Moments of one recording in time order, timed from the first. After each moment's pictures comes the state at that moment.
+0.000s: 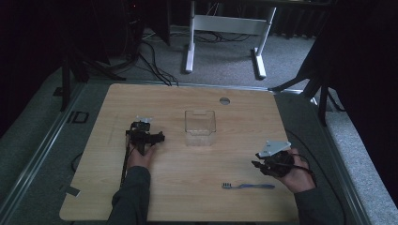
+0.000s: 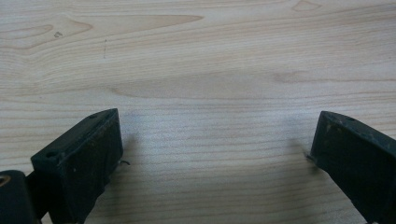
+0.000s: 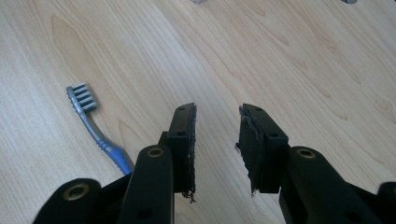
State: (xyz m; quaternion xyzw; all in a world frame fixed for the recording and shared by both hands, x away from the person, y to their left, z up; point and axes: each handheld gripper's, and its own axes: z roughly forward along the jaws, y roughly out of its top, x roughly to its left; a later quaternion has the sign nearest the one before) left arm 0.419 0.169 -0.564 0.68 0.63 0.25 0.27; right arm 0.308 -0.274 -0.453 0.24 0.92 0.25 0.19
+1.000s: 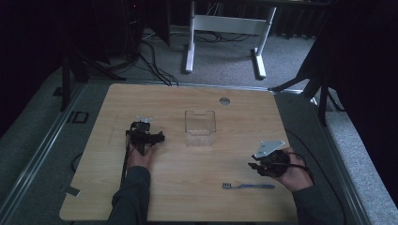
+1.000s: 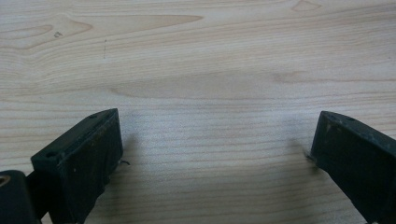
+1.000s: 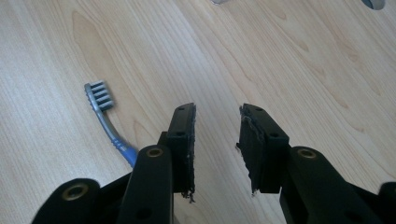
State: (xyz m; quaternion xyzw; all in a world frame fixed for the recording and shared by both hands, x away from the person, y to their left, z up) left arm 0.419 0.169 -0.564 0.68 0.63 0.25 0.27; right arm 0.309 -0.263 -0.451 0.21 0.93 0.23 0.17
